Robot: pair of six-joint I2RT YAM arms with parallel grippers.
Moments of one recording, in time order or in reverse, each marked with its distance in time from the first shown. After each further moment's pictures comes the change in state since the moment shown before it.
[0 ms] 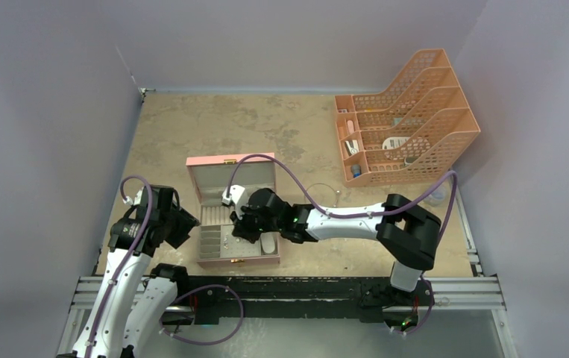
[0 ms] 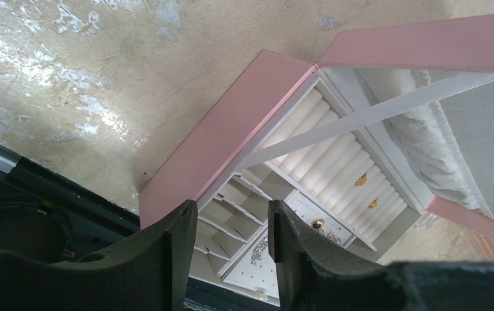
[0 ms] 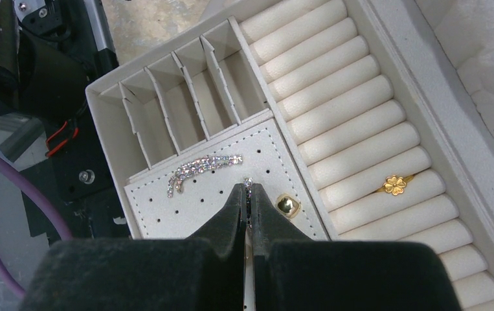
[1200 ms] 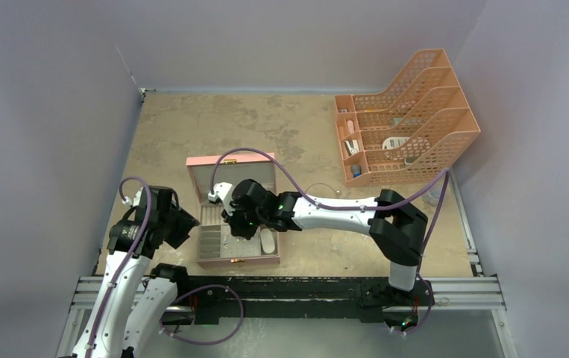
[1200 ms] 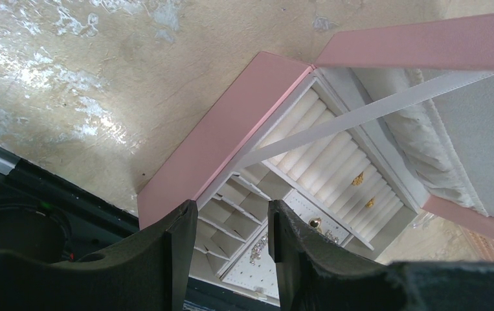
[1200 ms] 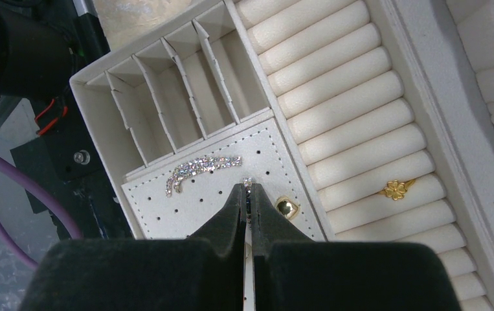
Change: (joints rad) left arm 0.000 -0.016 0.000 0.000 -0.003 -0.001; right arm -0.001 0.091 0.247 -0.372 -0.015 -0.040
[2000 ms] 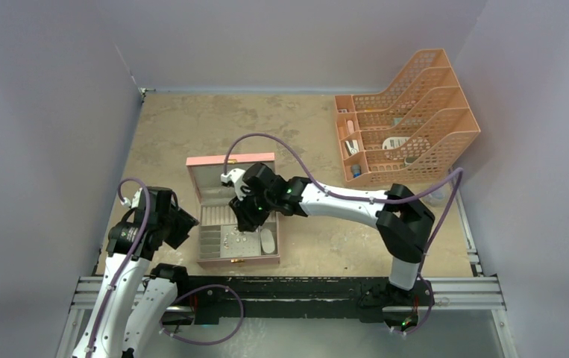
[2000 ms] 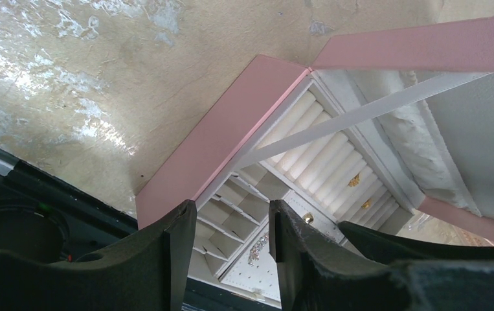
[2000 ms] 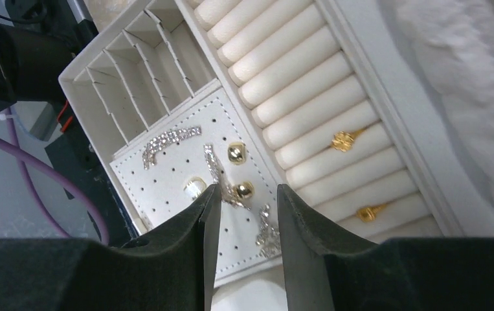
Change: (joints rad) left arm 0.000 -0.017 0.000 0.000 -0.008 -0.008; right arm -0.108 -0.017 0.048 -0.122 -0.105 0.081
